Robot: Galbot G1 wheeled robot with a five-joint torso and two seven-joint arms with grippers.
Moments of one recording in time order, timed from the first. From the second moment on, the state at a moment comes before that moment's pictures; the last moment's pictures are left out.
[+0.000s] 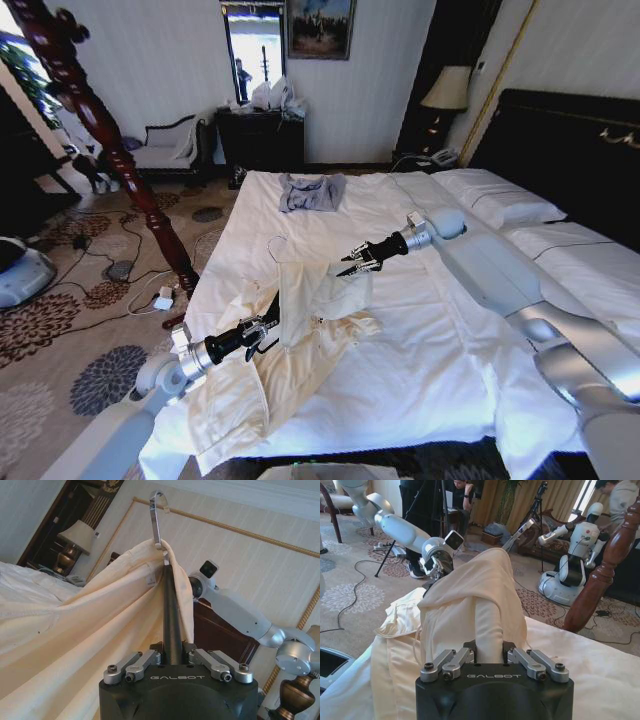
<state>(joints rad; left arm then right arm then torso) 1.28 -0.84 -0.39 -1.91 -1.10 0.20 0.75 -0.06 0.85 -0.25 1.23 0.57 0.07 -1.54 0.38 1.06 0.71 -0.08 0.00</state>
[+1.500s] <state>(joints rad) 1.44 -1.08 -0.62 -1.96 -0.86 0.23 0.03 -0.33 0.61 -0.02 1.42 0.65 0.13 -1.48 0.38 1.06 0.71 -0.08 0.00</state>
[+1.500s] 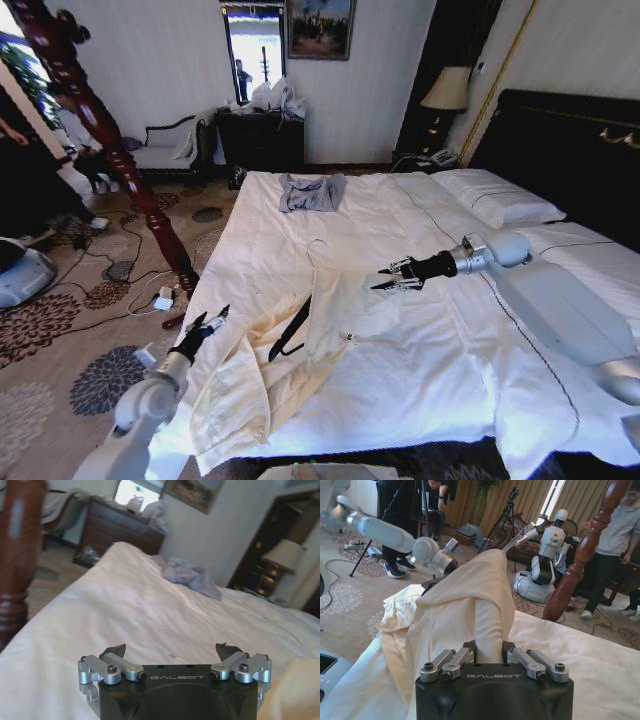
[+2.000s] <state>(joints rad) 1.47 -0.99 -0.54 -2.14 -0.91 0.58 -0.13 -0.30 0.63 -0.05 1.39 0.63 0.15 -1.49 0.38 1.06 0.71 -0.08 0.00</state>
